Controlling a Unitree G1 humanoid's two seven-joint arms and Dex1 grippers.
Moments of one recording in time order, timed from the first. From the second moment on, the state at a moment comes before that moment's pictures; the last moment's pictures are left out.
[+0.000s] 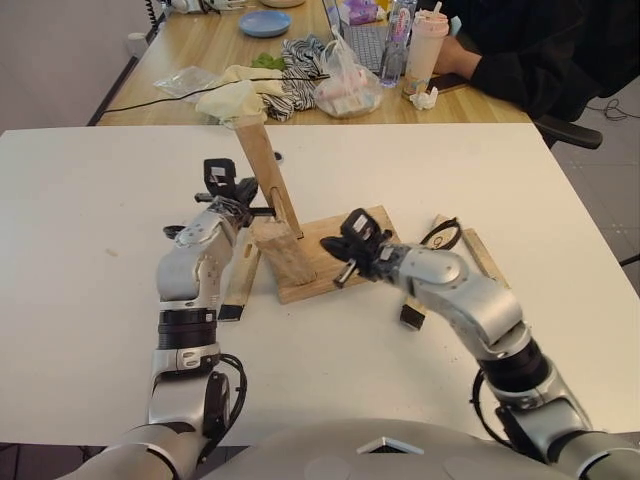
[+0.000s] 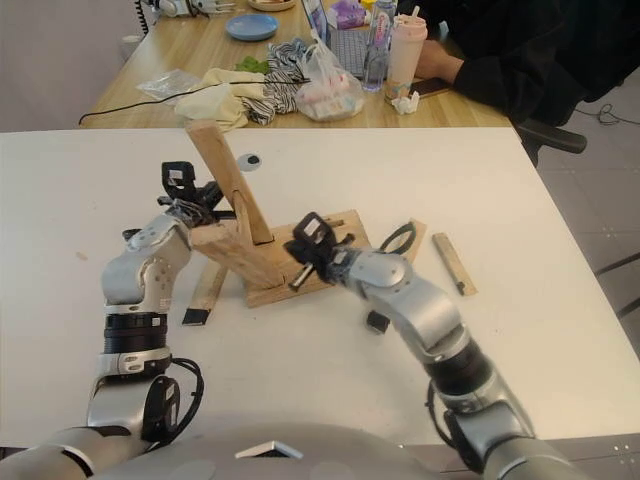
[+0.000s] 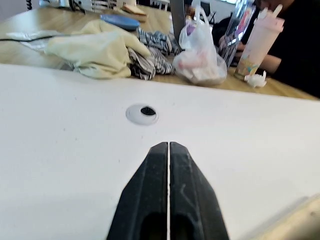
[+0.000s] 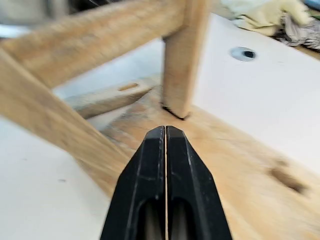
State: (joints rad) left arm -0.38 0.20 0.22 -0.03 -0.34 0.62 -0.18; right arm -0.36 -0.39 0.36 -0.37 0.30 0.85 0.41
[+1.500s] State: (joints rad) left arm -0.36 0.15 -0.20 0.19 -0.20 0.65 -0.22; right arm -0.49 -0.40 0.60 0.07 0.03 0.44 1.06
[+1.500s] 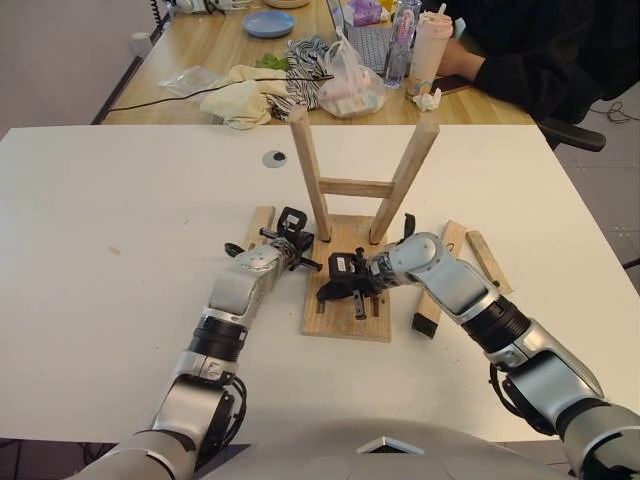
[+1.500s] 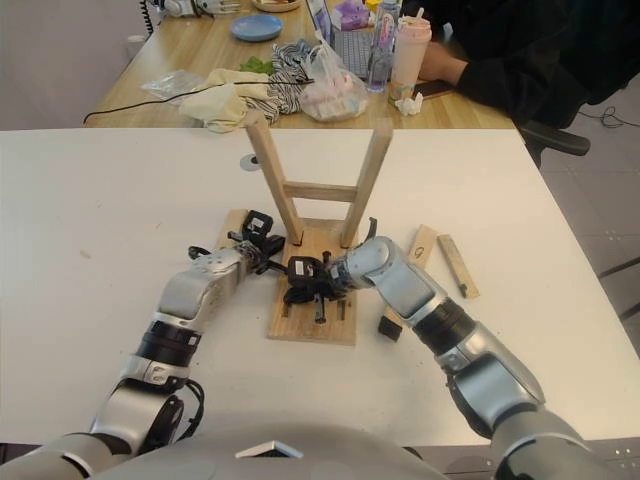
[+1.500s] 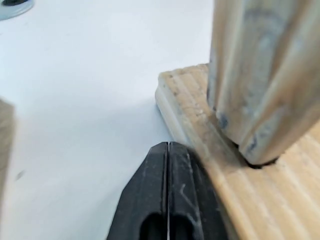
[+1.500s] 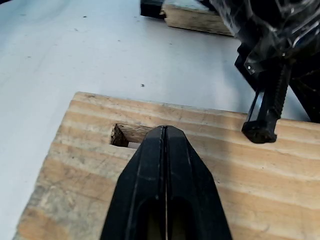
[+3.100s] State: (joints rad) left arm -0.18 0.05 0.18 -0.48 -0.49 0.83 -0.16; right arm -0.22 -0.84 -0.04 0.27 0.12 0.68 0.84
